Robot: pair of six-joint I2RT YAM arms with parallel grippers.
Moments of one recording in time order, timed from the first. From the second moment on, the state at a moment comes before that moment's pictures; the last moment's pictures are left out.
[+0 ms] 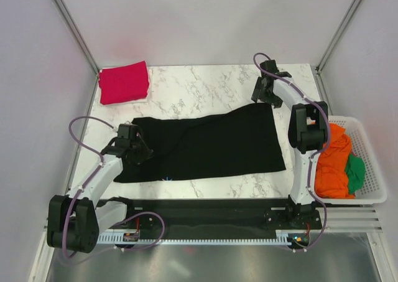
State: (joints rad) left arm -0.14 1.09 0.58 -0.45 0.02 -0.74; right arm 0.14 2.15 1.79 -0.72 0.28 0.48
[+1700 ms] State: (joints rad) left arm -0.14 1.21 0.66 -0.30 0.06 -0.75; right arm 0.10 2.04 1.72 -0.63 0.36 0.51
